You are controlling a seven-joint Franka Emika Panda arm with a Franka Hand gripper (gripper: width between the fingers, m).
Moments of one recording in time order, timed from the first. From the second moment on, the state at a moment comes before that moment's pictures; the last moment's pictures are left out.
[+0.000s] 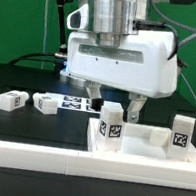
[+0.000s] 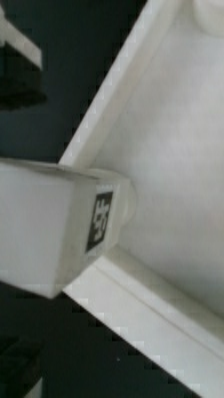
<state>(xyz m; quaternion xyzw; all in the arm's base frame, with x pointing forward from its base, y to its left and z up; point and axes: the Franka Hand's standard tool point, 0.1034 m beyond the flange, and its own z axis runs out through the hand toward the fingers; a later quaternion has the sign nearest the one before) 0.627 0.003 0.083 -0.90 0.44 -0.01 0.06</state>
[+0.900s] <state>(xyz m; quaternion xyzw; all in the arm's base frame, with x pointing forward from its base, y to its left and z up) 0.625 0.010 0.080 -1.00 0.08 -0.02 0.02</state>
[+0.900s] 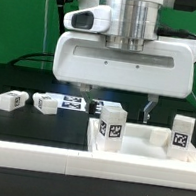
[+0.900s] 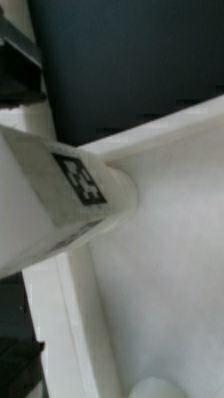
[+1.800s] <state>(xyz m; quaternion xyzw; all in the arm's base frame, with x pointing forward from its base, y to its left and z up) 0.625 0.005 0.080 -0.99 -0.10 -0.02 0.01</state>
